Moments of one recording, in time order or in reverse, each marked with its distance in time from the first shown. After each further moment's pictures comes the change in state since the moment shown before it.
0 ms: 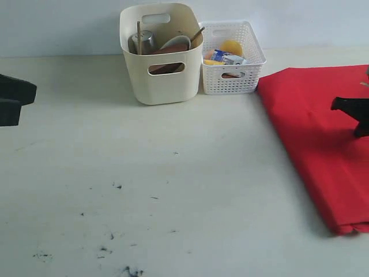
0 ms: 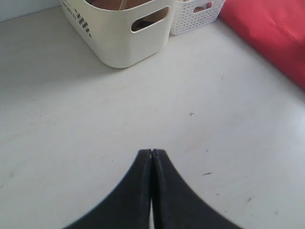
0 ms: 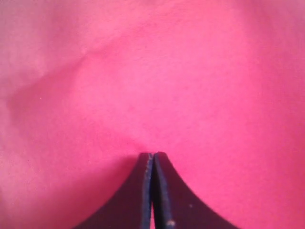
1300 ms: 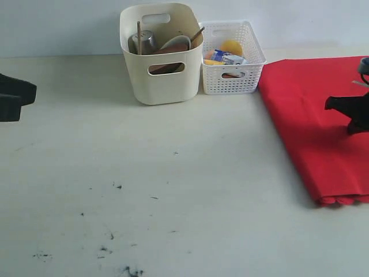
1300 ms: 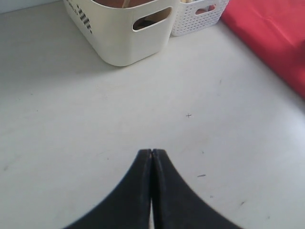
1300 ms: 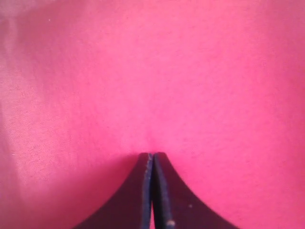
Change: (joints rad) left arm 0.000 0.000 0.000 0.000 0.001 -0.054; right arm 0.009 0.024 -0.030 0.073 -0.001 -0.144
